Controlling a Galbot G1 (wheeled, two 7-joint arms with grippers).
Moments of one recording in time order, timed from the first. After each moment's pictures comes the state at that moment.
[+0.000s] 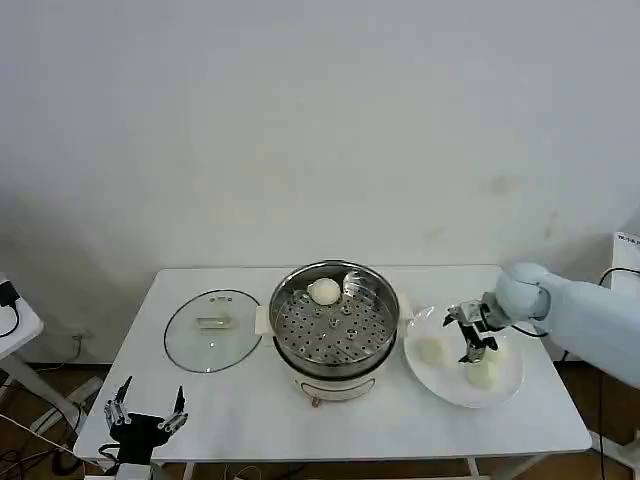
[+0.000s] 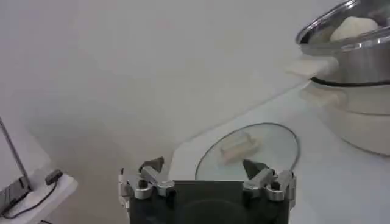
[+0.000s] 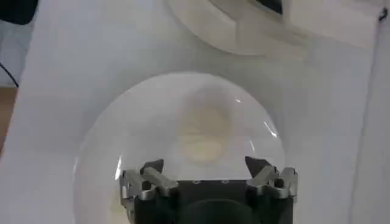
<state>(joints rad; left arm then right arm) 1.80 -1.33 -0.66 -2.22 0.22 0.26 -0.13 0.14 0.65 -1.08 1.34 0.01 -0.17 -0.91</state>
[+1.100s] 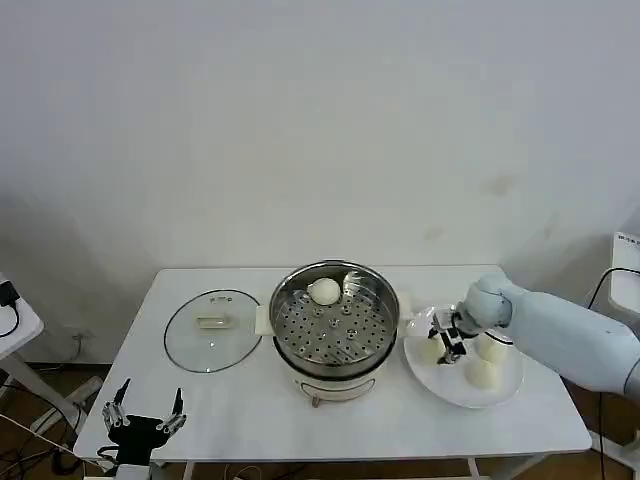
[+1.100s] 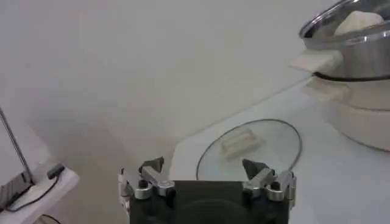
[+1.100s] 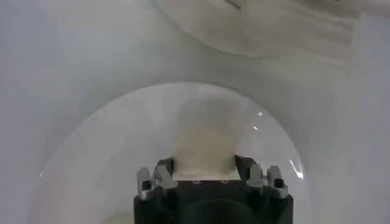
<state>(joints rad) 1.80 -1.34 -0.66 -2.22 0.22 0.26 -0.13 0.07 0.73 -1.03 1.25 -0.02 -0.19 -0.90</state>
